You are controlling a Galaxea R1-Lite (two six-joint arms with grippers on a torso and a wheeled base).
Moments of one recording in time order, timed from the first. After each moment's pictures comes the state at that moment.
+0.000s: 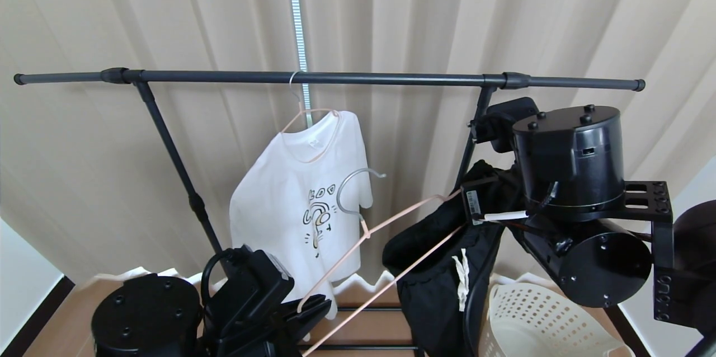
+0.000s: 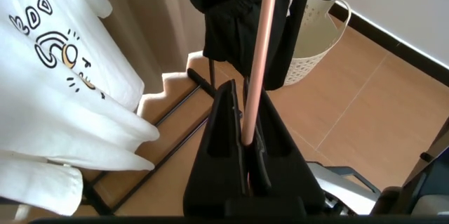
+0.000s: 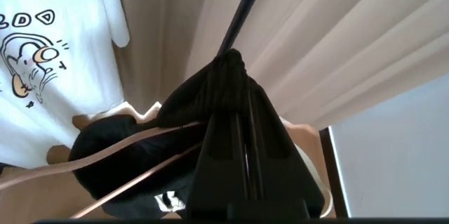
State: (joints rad) left arm -0.82 1.65 -0.21 -1.08 0.03 0.08; right arm 0.83 1.66 -0.97 -0.24 -0.91 0.10
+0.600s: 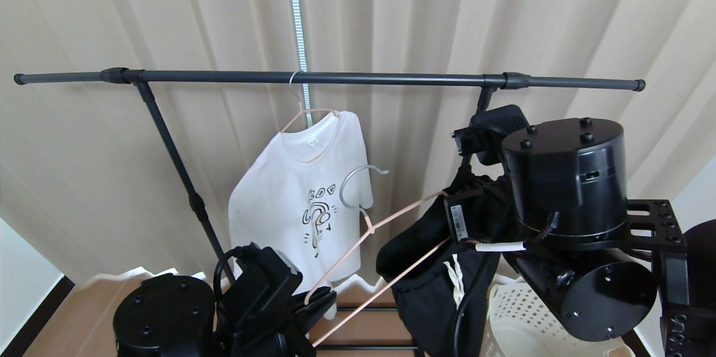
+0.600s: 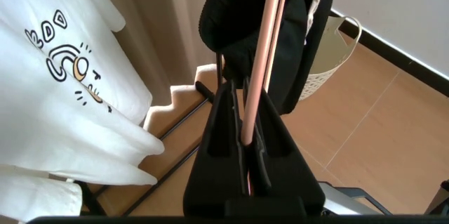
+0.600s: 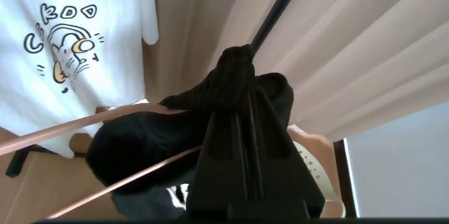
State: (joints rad) left arm -0.82 1.73 -0.21 -1.20 0.06 0.08; right arm 0.93 1.66 -0.97 -0.25 -0.91 0.12
